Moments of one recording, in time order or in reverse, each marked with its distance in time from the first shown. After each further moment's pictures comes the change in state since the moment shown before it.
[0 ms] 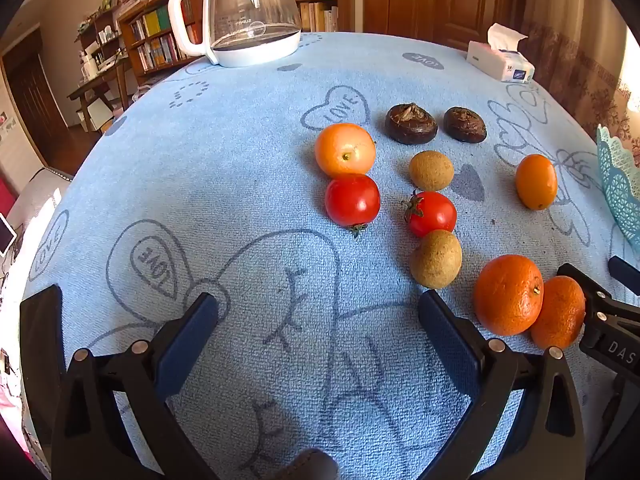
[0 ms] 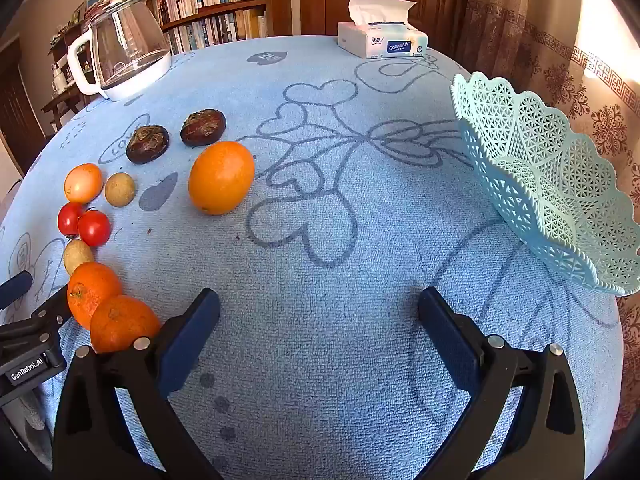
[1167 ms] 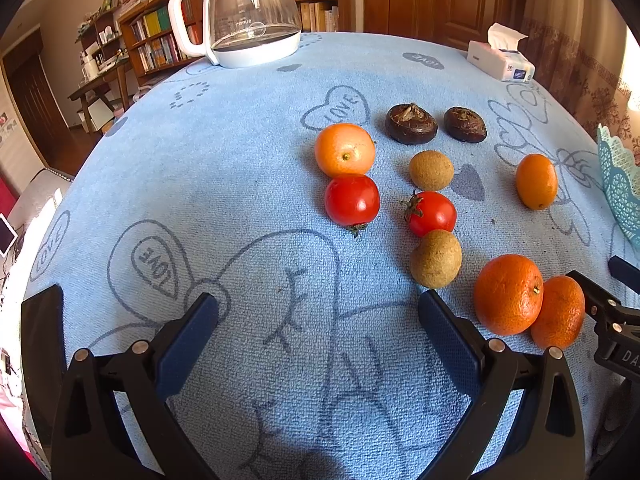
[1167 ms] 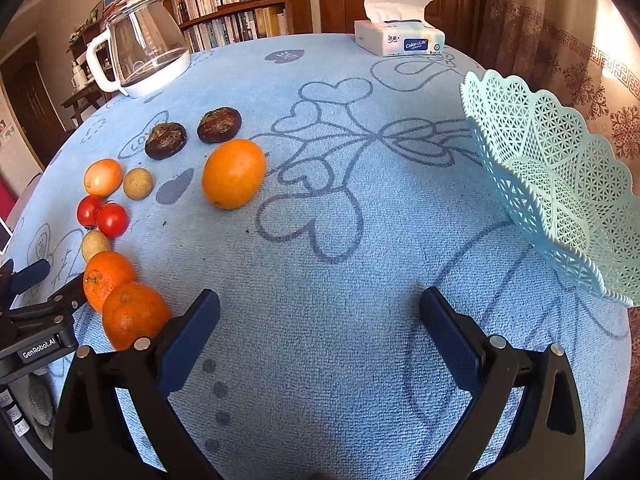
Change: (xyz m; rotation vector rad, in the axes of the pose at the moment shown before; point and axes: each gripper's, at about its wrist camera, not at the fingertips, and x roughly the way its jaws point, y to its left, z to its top) left arm 0.002 -0.004 0.002 0.002 0.001 0.006; right arm -0.003 -0.007 0.000 -0.046 0.018 0.078
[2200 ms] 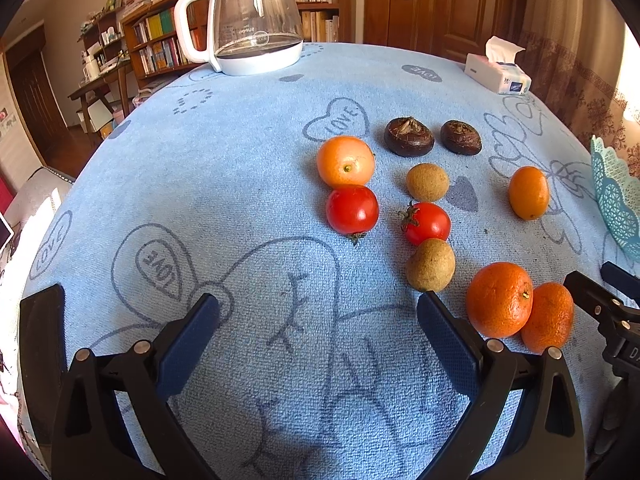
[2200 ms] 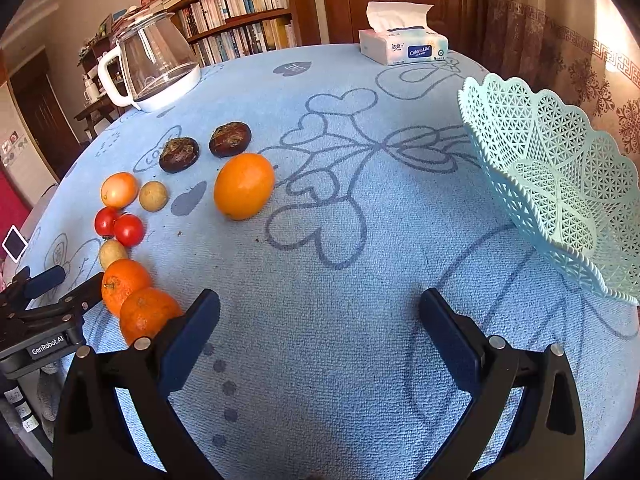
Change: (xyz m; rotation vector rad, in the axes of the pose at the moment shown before) left arm -0.013 0.004 -0.002 -0.016 -0.054 -0.018; right arm -0.008 -0.011 -0.003 0.049 -0.054 0.097
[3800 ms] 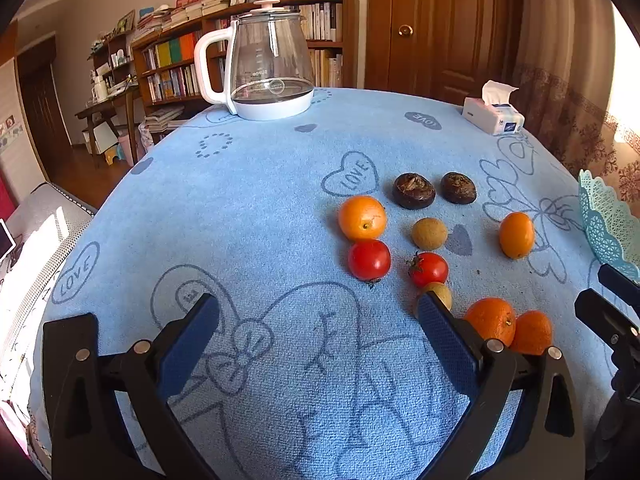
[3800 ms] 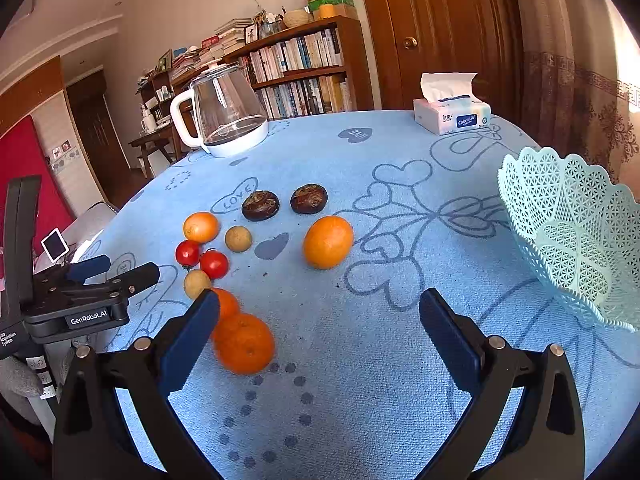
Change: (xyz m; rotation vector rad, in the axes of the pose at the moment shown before) left arm -0.024 0.016 0.011 -0.023 -0.107 -0.011; right arm -0.040 0.025 -0.005 -0.094 -0.207 0.158
